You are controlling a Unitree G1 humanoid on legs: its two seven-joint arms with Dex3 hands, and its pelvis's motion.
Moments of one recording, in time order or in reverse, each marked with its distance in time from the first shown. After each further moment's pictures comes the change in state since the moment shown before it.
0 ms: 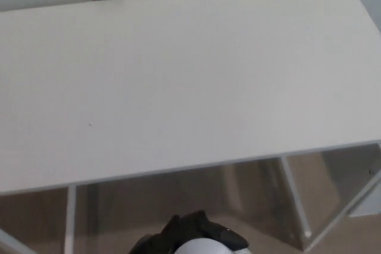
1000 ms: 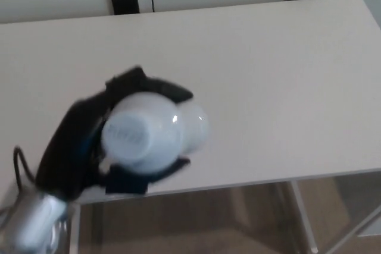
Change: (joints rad) left_arm -0.502 -0.002 0.330 -0.024 -0.167 0.246 -0.015; right_arm -0.010 0.004 -0.011 0.008 0.000 0.004 0.006
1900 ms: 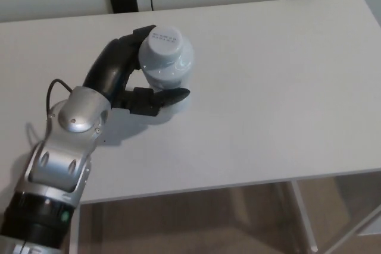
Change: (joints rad) left_arm -0.576 -0.025 -0.080 0.767 0.140 0.145 0.048; right_arm -0.042 -0.020 -0.008 -0.011 0.002 0.009 0.013
